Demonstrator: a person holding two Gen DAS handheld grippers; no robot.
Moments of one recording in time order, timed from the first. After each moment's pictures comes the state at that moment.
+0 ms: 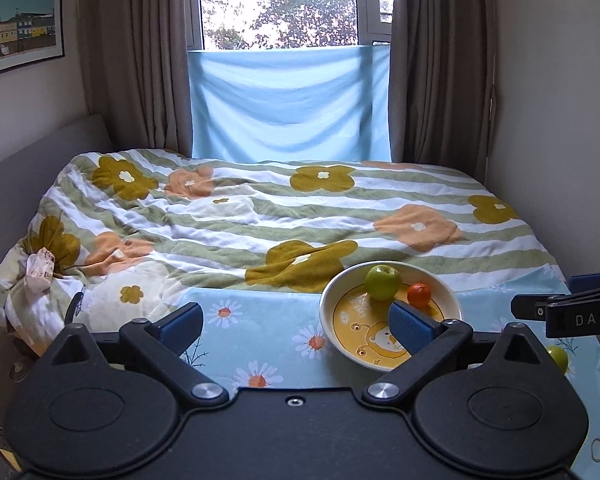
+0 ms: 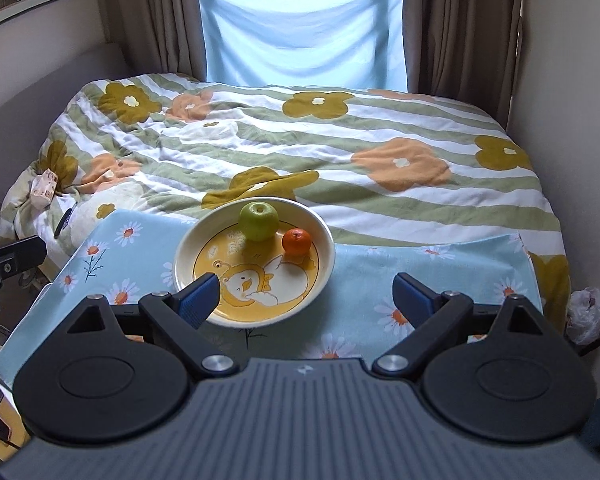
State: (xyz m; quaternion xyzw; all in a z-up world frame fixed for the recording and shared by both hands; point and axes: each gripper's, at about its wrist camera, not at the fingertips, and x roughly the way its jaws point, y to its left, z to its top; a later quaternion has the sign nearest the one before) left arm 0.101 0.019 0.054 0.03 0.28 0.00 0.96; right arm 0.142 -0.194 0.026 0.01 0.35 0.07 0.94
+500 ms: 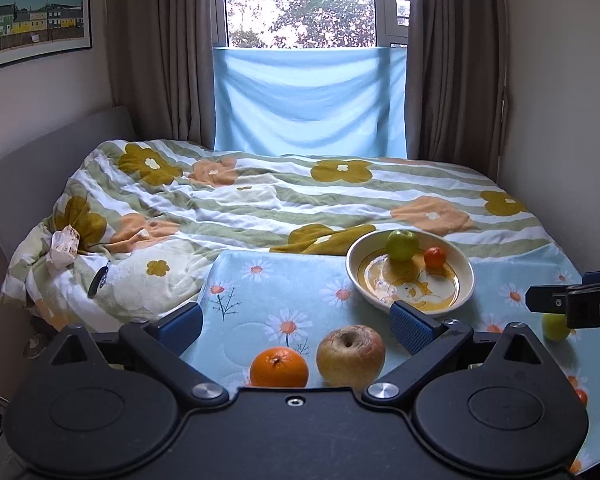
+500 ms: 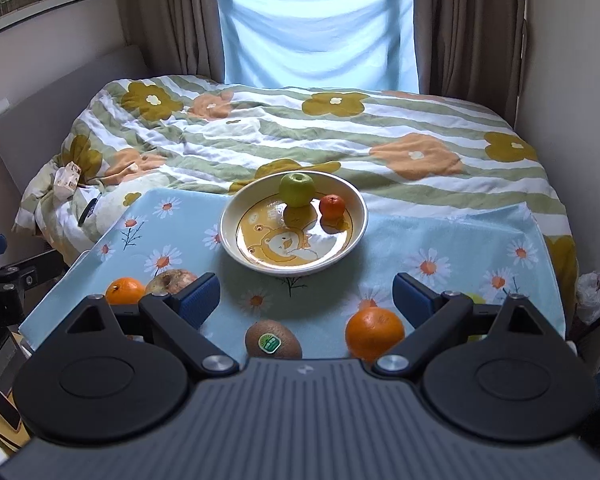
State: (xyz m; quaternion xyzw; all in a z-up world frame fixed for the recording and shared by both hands) left arm 0.039 0.047 0.025 0.03 0.28 0.02 0.96; right arm 0.070 -0.164 0.009 0.03 0.34 0.08 0.94
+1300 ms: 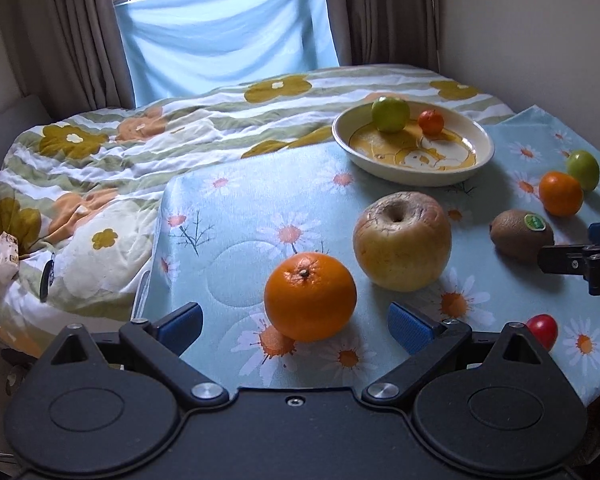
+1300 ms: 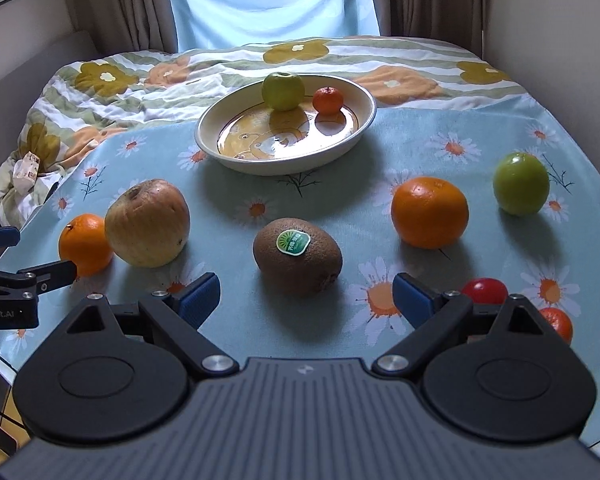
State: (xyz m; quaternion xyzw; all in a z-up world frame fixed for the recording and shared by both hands) left arm 0.099 0.095 -0.083 0.13 0.38 -0.09 0.91; right arm 0.074 -0.116 -0.104 0.07 0.38 0.01 0.92
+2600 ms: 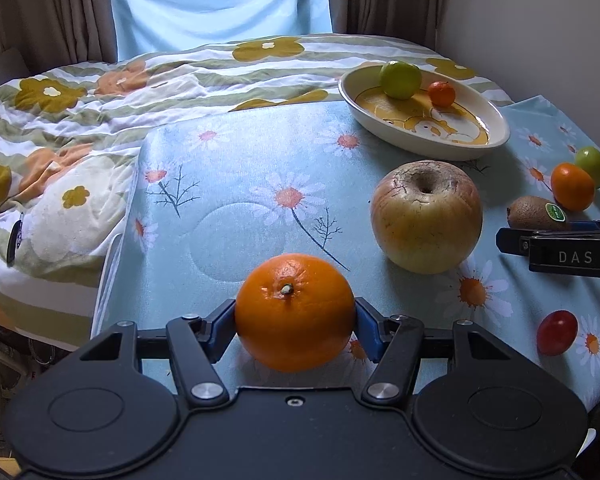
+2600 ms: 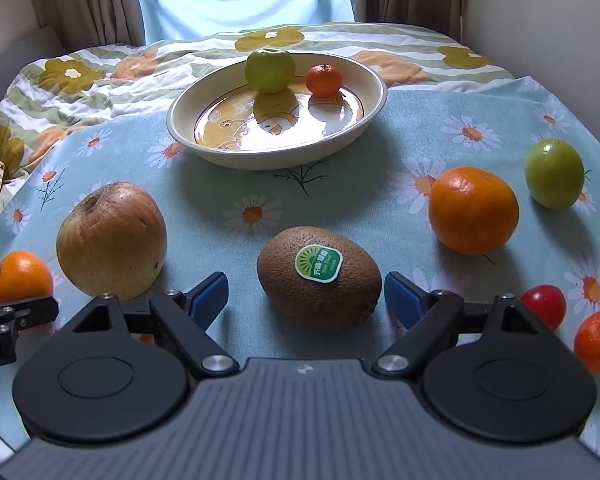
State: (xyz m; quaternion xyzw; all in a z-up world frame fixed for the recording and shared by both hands) left arm 0.124 0.114 -0.105 0.09 0.43 -0.11 0.89; right arm 0.116 -0.091 -0.131 0.06 0.39 -0.05 0.92
